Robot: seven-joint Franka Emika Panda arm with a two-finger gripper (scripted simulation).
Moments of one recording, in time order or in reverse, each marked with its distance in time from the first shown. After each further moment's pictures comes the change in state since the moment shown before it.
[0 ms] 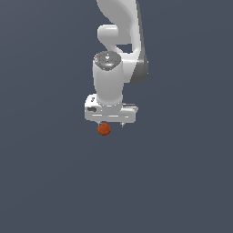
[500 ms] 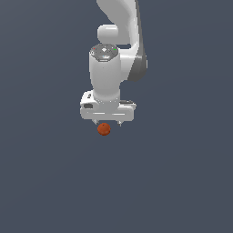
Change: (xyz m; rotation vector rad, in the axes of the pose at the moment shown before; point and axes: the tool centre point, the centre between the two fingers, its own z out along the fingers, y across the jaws) arm 0.008 0.010 -0.017 -0.011 0.041 -0.021
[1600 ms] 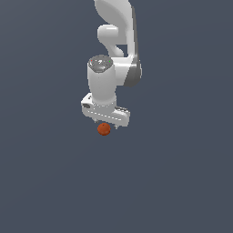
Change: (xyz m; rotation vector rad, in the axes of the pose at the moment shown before) arm -0.023 0.011 0.036 0.011 -0.018 0.281
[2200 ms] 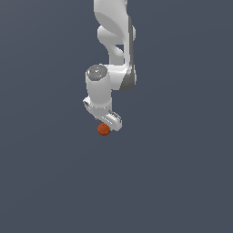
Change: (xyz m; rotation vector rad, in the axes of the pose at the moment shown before) arm -0.028 0.026 0.043 -0.003 -0.023 0.357
